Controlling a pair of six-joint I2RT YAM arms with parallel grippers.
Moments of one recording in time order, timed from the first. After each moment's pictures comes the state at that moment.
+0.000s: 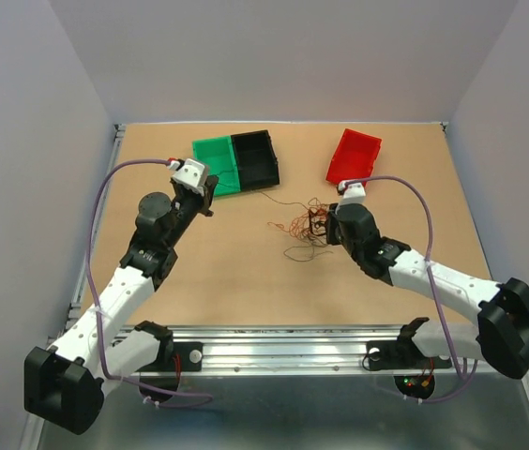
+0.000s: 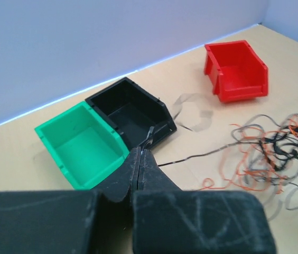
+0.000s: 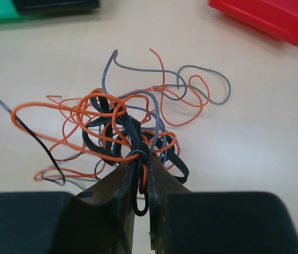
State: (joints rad) left arm -0.38 0.93 0.66 0.29 0.14 0.06; right arm 0.68 1.26 0.67 0.12 0.36 0.33
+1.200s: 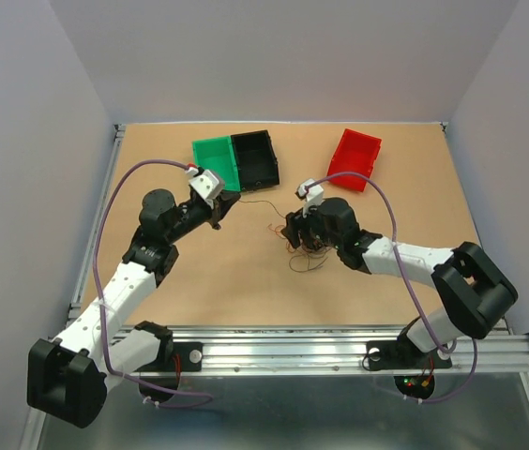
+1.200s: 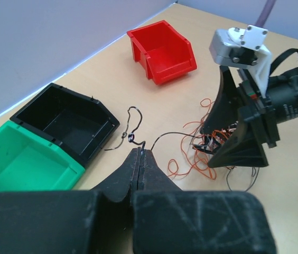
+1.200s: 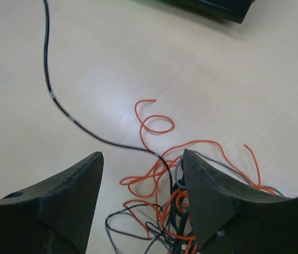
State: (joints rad) left arm -0.36 0.97 0.66 0.27 0.50 0.10; right arm 0.68 1.47 0.71 0.35 -0.08 0.11
